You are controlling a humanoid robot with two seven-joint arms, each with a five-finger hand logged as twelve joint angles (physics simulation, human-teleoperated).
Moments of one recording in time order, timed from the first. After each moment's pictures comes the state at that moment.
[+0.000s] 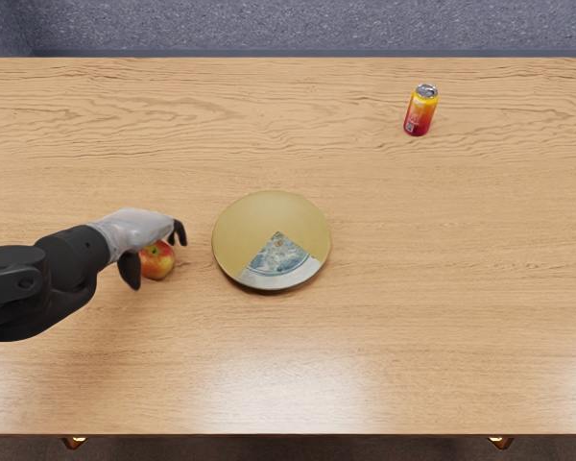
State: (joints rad) left arm -1.03 0.73 -0.06 -1.71 1.43 -0.07 0.61; right arm -0.04 0.00 -0.03 0.26 0.10 -0.06 -0.03
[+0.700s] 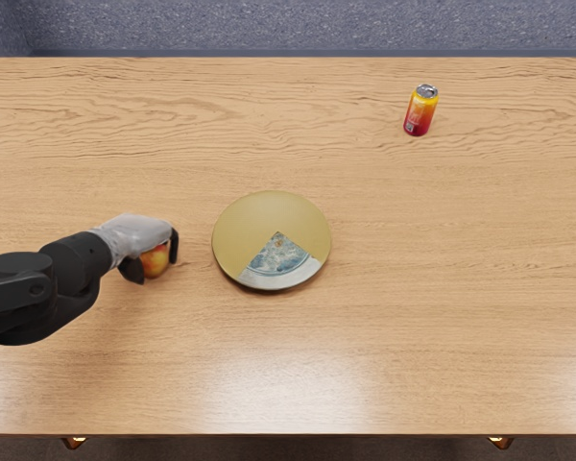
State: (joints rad) left arm -0.99 0.70 -0.06 -1.66 1.47 -0.07 0.61; right arm -0.04 0.00 -0.03 0.26 0.10 -0.06 -0.03
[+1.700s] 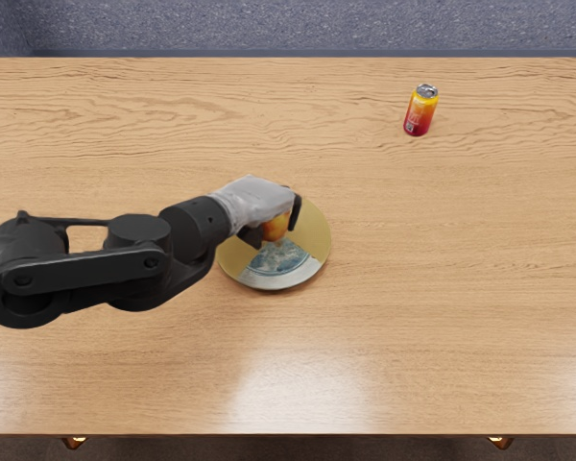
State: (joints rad) left arm -1.18 0.36 -0.06 -1.56 1.45 -0.08 0.61; right arm -0.04 0.00 -0.04 0.26 0.10 -0.07 -0.03
